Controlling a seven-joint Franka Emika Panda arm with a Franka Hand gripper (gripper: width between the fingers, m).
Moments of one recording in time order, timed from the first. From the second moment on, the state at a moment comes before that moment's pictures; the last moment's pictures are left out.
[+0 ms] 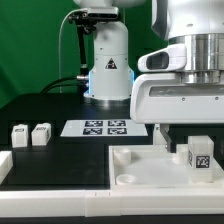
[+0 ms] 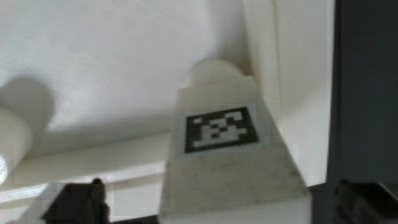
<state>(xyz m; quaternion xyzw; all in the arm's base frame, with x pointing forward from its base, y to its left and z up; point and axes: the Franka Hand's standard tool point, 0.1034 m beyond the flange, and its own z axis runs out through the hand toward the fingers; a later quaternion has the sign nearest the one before) 0.622 0.116 0.073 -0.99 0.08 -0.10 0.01</state>
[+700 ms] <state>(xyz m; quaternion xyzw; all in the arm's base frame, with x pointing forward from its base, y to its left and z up) 0.623 0.115 0.072 -0.99 0.12 -0.10 0.02</state>
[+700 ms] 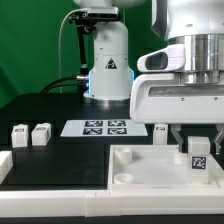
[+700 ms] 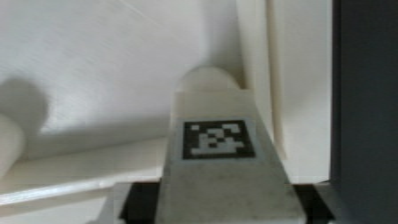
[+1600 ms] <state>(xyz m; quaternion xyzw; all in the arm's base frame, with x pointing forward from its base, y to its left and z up) 0.613 0.069 0.072 -0.90 0.42 -0.11 0.00</state>
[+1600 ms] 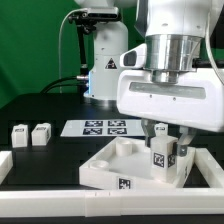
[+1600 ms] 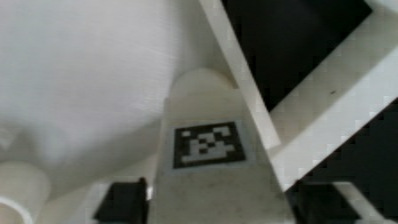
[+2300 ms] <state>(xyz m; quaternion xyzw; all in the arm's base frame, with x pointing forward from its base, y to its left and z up) 0.613 0.069 0.072 -0.90 0.42 -0.11 0.00</state>
